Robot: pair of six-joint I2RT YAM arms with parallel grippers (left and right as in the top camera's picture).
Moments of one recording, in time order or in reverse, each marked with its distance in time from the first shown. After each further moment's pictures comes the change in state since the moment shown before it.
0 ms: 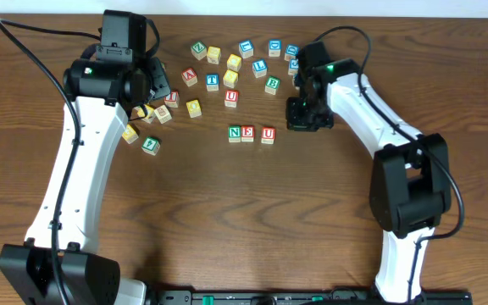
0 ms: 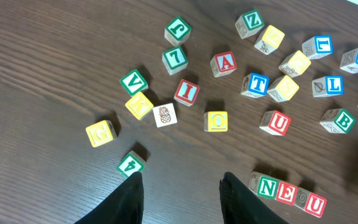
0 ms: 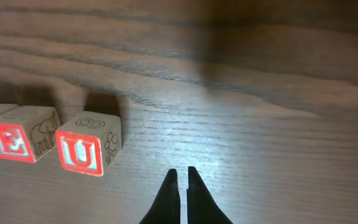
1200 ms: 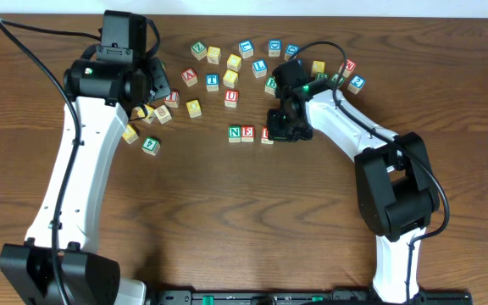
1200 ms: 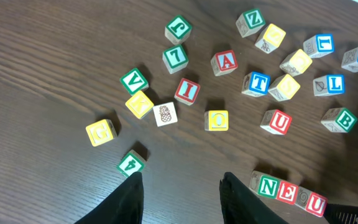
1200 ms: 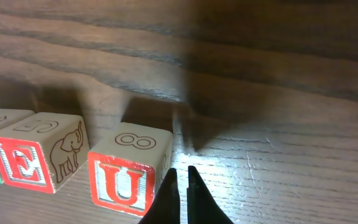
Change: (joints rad) left arm 0.000 0.000 -0.005 0.000 0.000 0.000; right arm 0.098 0.009 -0.116 0.193 0.000 0.101
